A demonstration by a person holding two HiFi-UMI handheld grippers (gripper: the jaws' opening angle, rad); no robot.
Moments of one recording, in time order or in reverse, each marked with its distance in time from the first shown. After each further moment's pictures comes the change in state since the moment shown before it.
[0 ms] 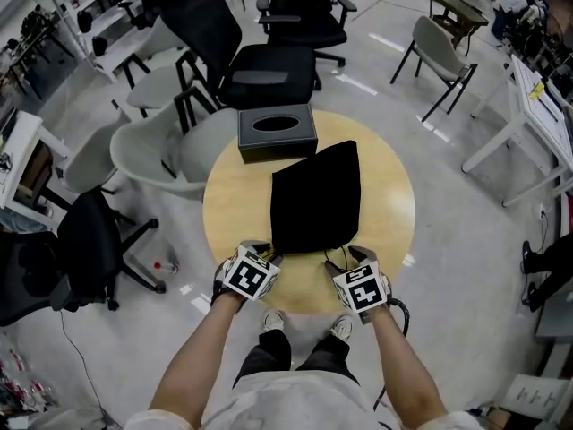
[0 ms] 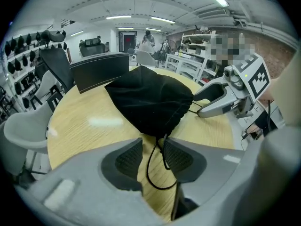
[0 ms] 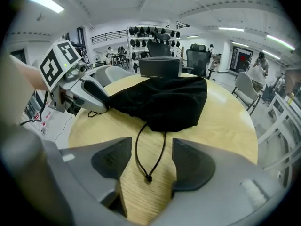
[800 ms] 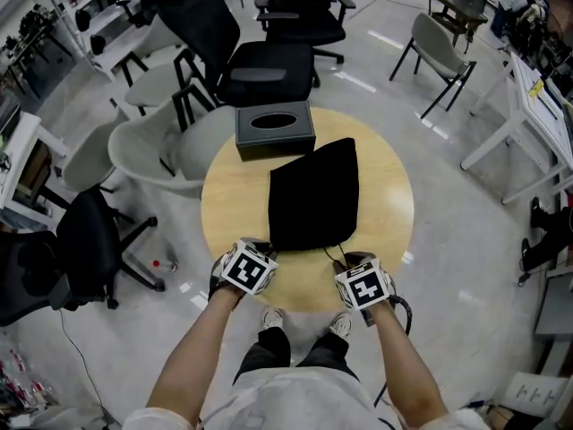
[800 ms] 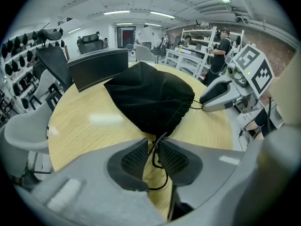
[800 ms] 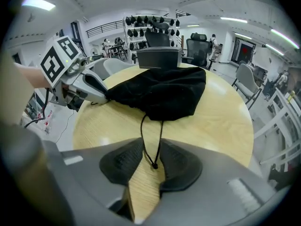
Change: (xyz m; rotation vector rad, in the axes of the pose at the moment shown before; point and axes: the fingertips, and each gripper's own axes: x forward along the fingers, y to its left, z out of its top) left arm 0.000 0.003 -0.002 0.008 0.057 -0.001; right arm -0.010 -0.001 -0.017 0.025 0.126 0.014
